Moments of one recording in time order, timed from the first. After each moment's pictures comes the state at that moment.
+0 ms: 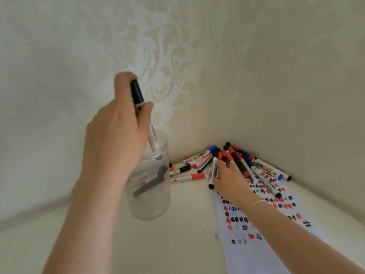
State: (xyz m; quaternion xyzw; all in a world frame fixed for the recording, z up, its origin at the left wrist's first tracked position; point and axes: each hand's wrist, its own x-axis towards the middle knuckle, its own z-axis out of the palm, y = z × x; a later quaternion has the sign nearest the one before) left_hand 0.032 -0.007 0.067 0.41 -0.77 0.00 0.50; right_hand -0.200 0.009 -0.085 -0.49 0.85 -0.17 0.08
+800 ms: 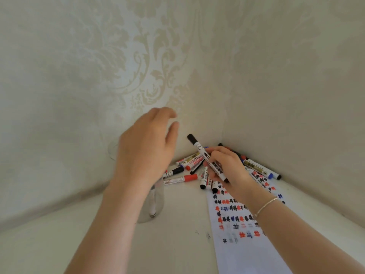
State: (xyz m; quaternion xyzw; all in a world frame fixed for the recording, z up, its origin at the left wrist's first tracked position) left_hand -0.006 -0.006 0.045 0.32 -0.82 0.07 0.47; right_hand -0.183 0.034 -0.028 -0.33 0.58 -0.63 0.40
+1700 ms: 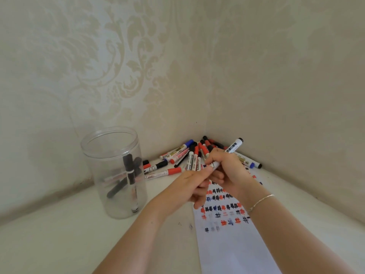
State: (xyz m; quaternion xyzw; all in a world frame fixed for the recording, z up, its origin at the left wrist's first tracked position) left_hand -0.079 0.007 -0.057 0.18 -0.73 -0.65 0.13; right_hand -0.210 0.062 -0.043 -0.27 0.50 -0.68 0.47
